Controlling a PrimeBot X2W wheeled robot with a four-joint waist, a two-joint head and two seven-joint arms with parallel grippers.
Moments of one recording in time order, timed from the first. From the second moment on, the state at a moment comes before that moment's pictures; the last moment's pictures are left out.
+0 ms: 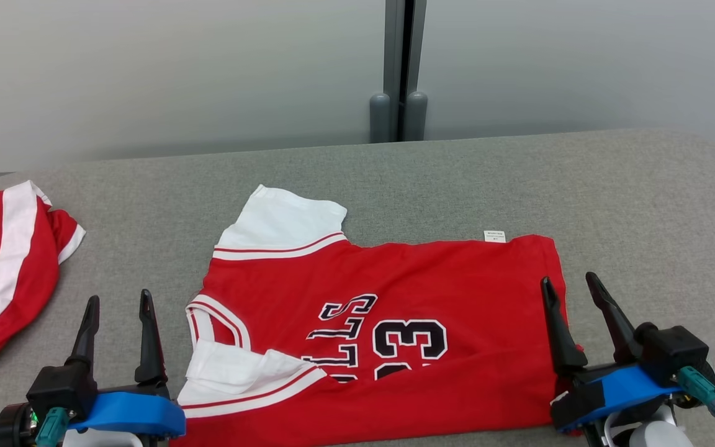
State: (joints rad) left arm -0.05 0.12 0.02 0.26 -0.18 -0.04 -0.26; right arm -0.11 -0.06 0.03 0.23 0.17 0.13 -0.22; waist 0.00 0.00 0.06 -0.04
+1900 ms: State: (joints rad) left arm -0.96 0.45 -0.54 0.83 -0.60 -0.13 0.13; right arm -0.51 -0.10 0.07 0.24 0.15 0.13 -0.06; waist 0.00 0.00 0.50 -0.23
